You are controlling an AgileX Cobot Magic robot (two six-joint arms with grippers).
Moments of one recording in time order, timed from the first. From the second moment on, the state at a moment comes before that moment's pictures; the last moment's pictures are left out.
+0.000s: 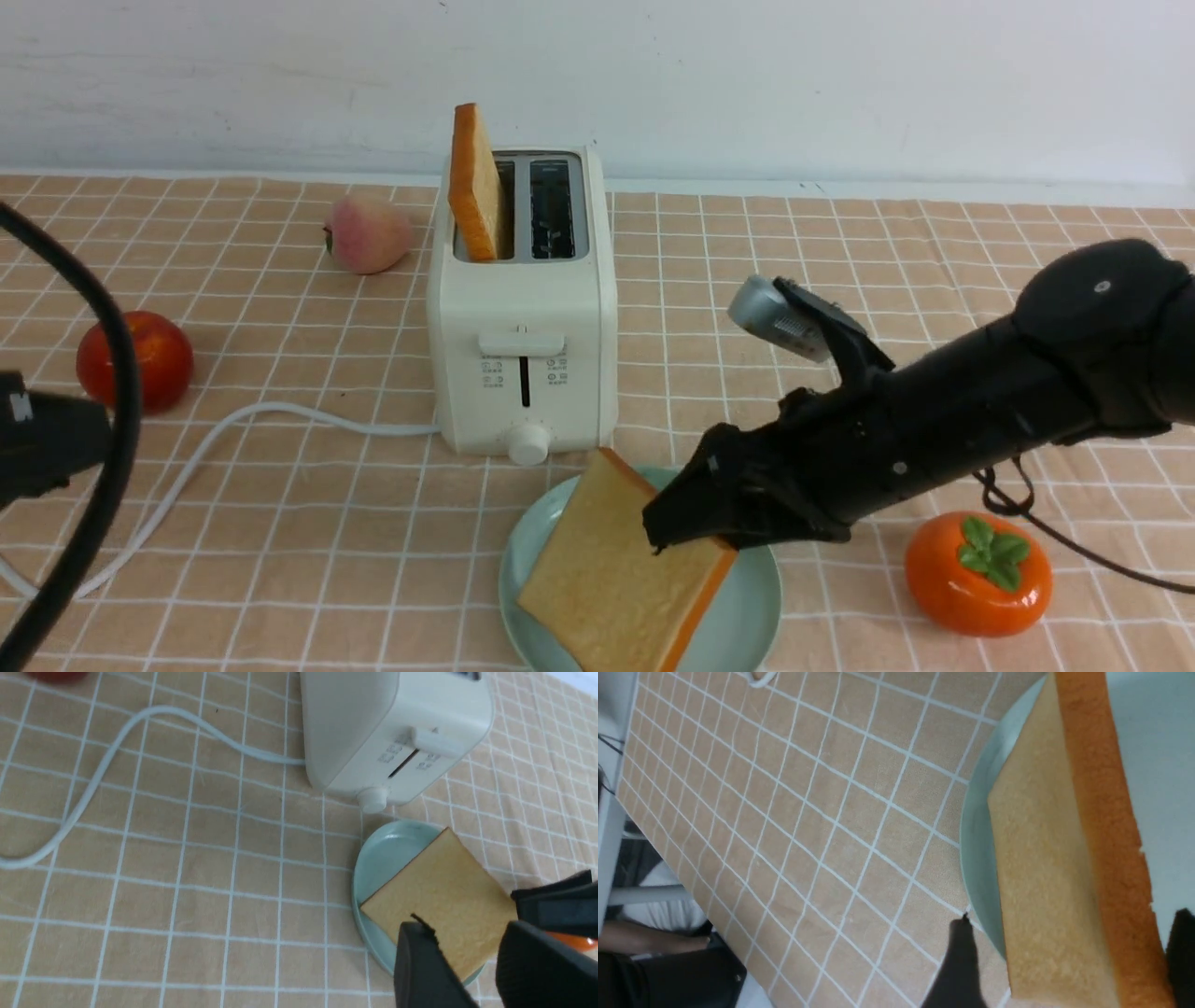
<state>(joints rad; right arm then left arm) 0.38 1.64 -1.05 1.03 0.81 -0.63 -0.21 0.69 -0.88 -0.19 0.85 -0.41</state>
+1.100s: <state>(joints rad) 0.38 1.11 -1.45 0.39 1.18 -0.22 -0.41 1.72 -1.80 0.15 0.94 -0.57</state>
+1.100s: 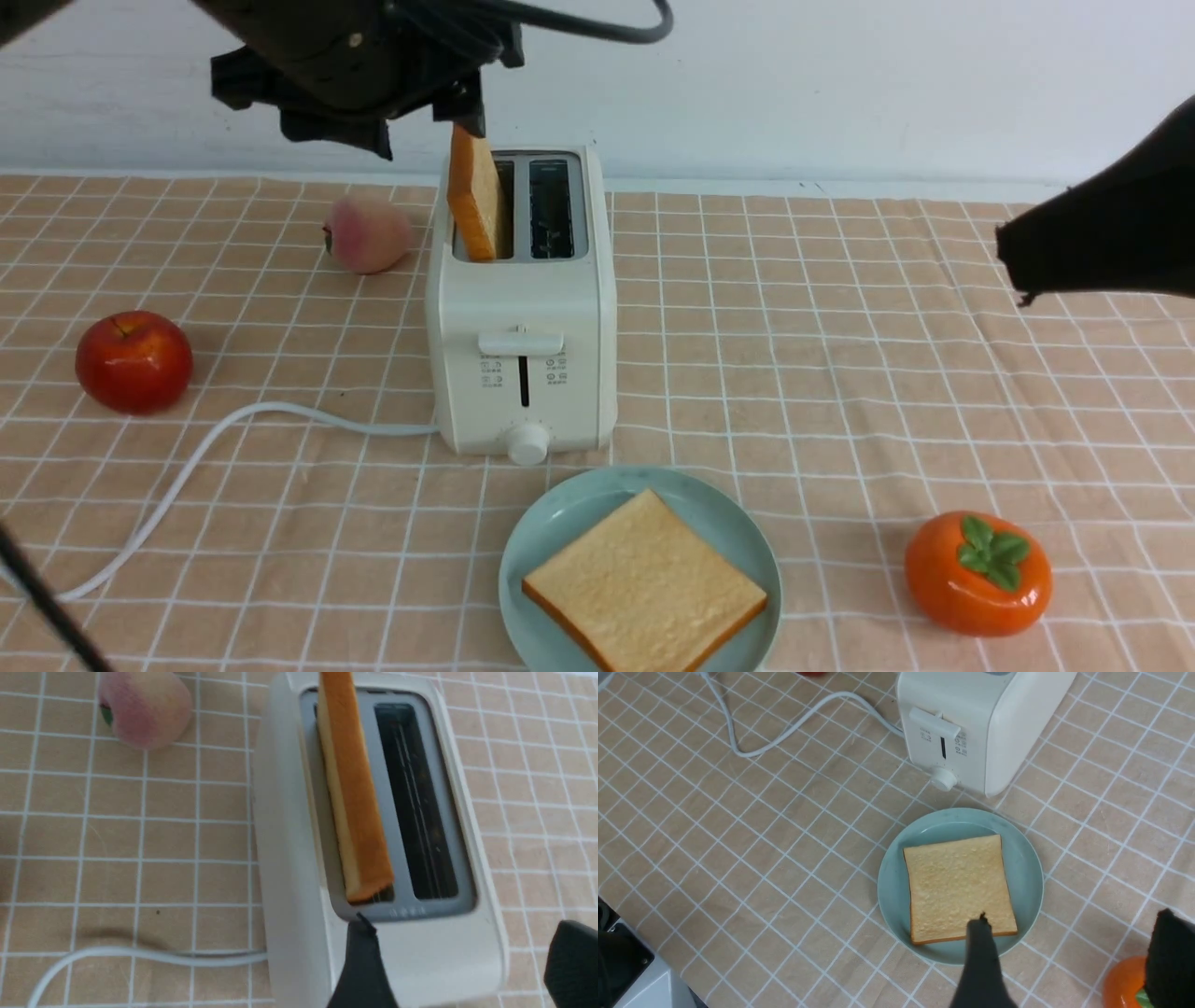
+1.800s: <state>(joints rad) 0.38 1.11 -1.45 0.33 1.19 -0.21 -0.41 1.91 -1.95 0.24 0.94 -0.61</state>
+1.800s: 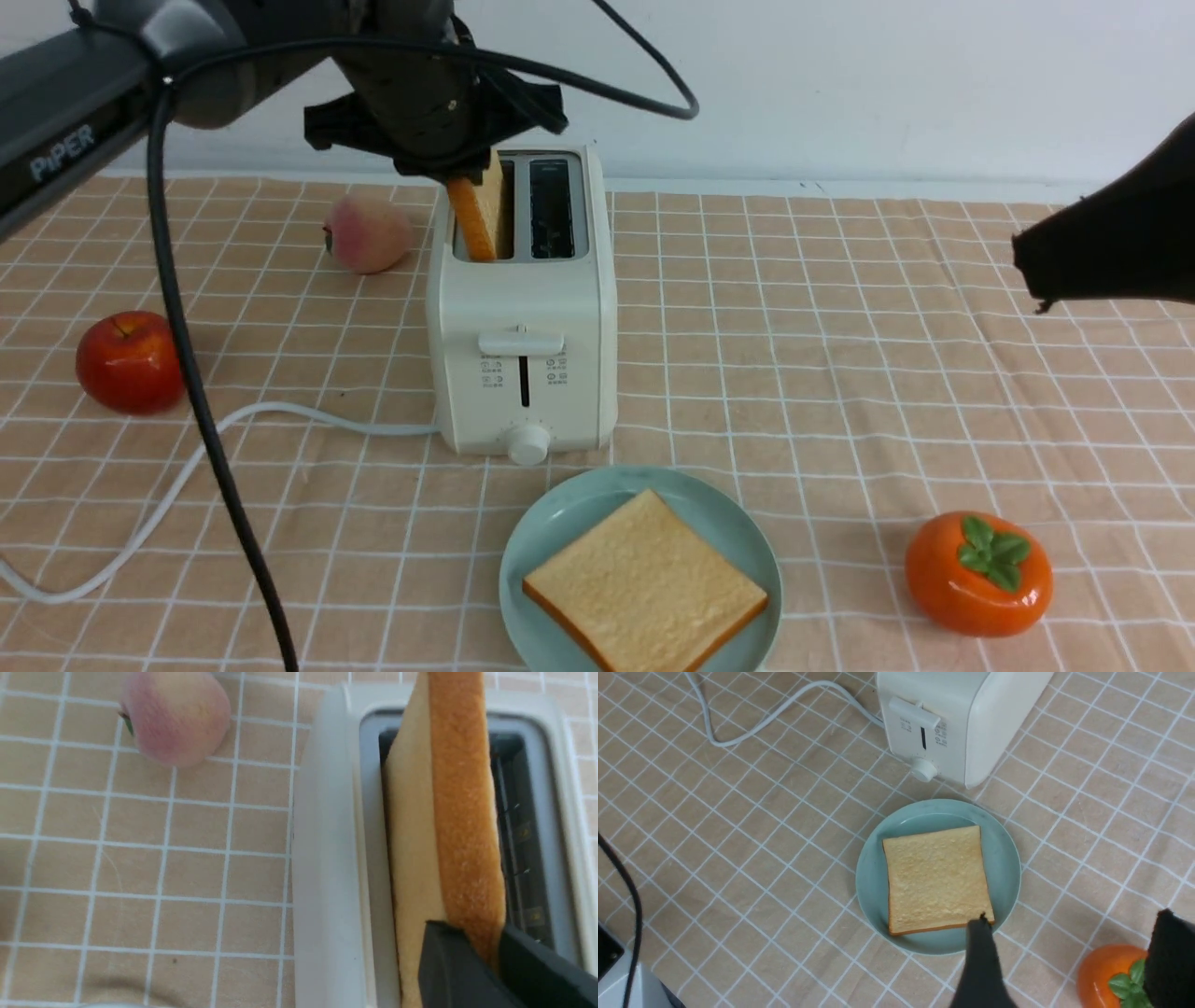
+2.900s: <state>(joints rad) 0.38 1.11 -1.45 0.33 1.19 -0.21 -0.41 1.59 -0.77 -1.57 0.49 0.78</state>
